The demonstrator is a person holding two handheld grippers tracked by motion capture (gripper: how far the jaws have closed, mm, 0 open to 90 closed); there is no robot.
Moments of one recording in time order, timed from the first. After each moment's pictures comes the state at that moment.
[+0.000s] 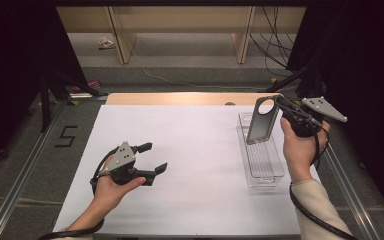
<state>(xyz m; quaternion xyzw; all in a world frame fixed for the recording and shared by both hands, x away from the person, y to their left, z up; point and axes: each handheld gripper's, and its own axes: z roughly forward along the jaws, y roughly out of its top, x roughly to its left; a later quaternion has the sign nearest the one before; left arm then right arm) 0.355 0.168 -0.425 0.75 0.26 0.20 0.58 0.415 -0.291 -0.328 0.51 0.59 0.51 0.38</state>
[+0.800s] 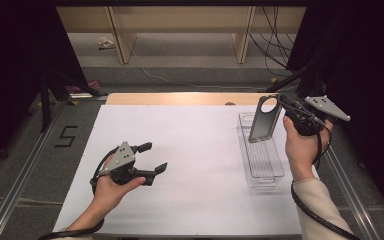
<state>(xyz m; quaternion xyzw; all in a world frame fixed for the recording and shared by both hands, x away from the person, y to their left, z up) 0.355 0.168 -0.425 0.75 0.26 0.20 0.58 0.417 -0.297 -0.327 0.51 0.58 0.51 0.38</state>
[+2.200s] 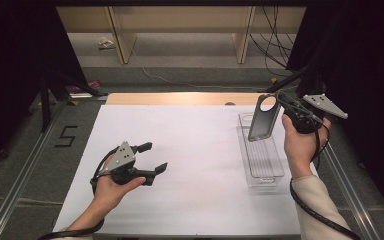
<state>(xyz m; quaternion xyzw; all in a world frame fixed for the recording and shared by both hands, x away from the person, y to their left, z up) 0.355 0.168 -0.425 0.75 0.26 0.20 0.58 0.425 -0.296 -0.329 0.51 0.58 0.51 0.38</state>
